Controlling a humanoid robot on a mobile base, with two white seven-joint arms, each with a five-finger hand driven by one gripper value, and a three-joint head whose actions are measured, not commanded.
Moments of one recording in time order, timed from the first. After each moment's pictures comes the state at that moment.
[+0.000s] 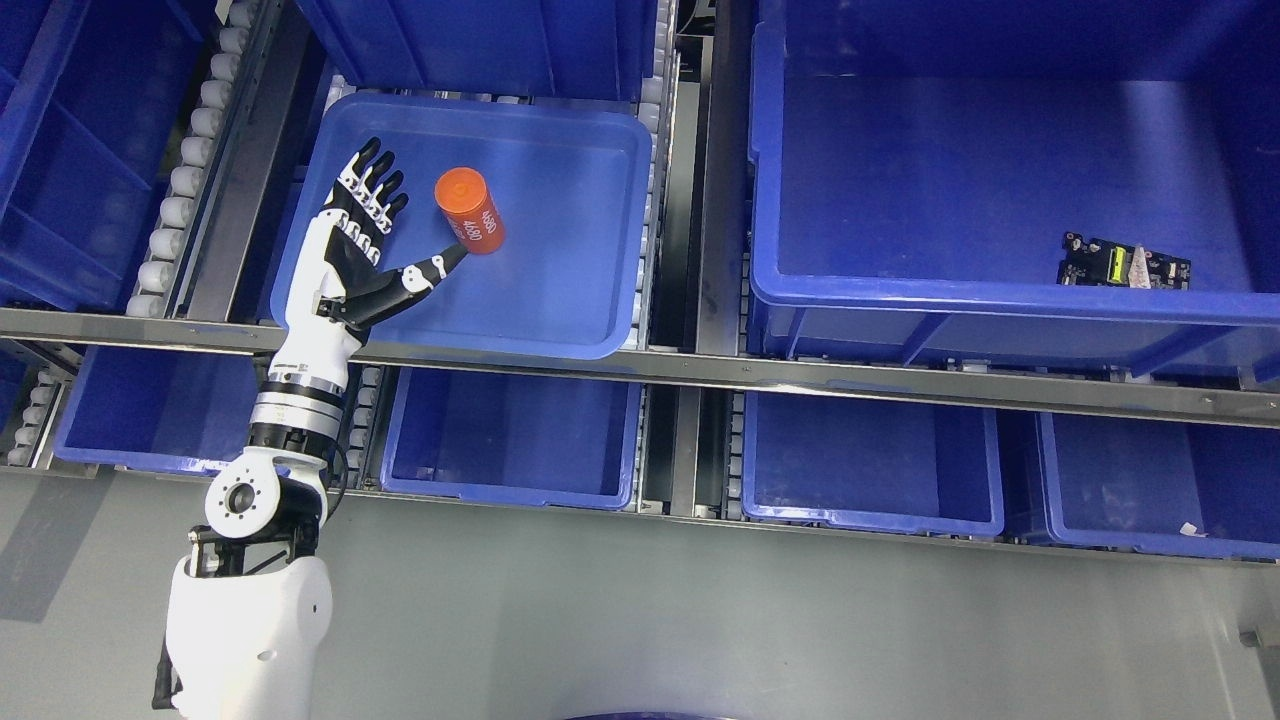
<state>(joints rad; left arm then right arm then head) -0.12 0.02 0.11 -1.70 0.19 0.01 -0.21 0.00 0.00 0.00 0.00 0.00 -0.03 -0.03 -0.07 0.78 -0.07</state>
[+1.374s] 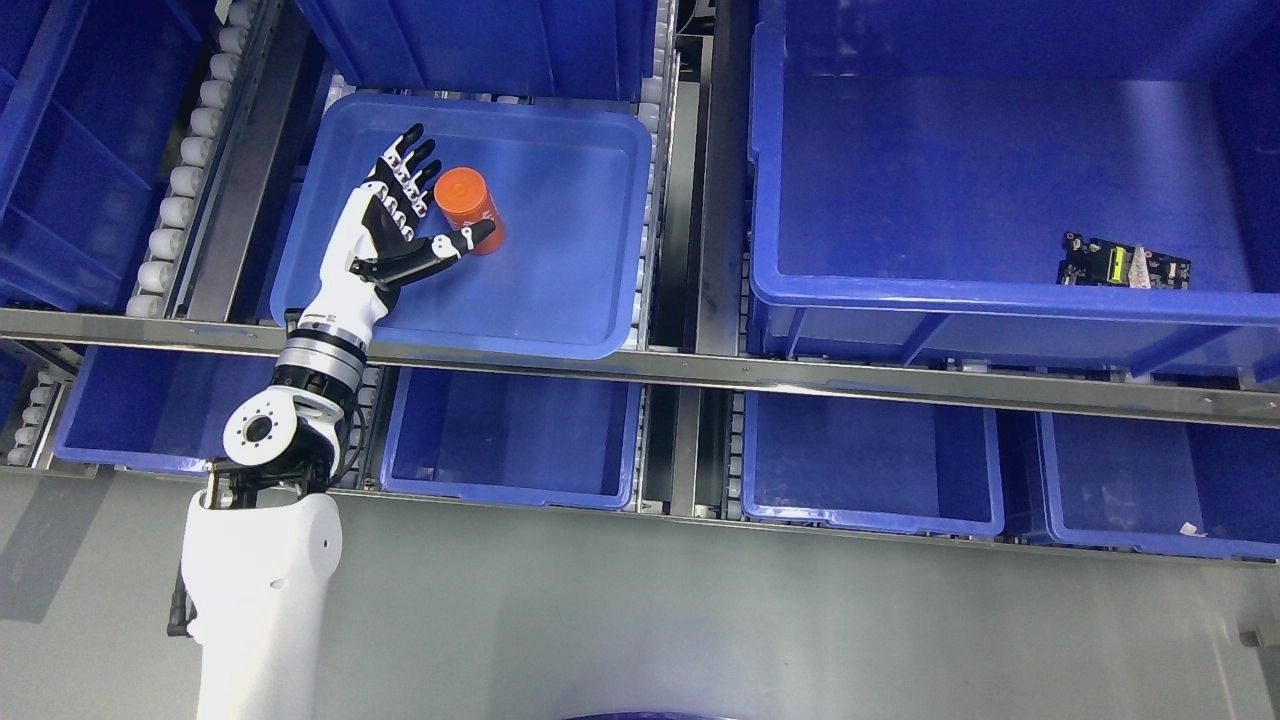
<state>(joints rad) -0.28 0.04 0.09 -1.55 0.18 0.14 -0.25 0.00 0.00 0.00 0.00 0.00 -0.03 -0.03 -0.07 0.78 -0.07</state>
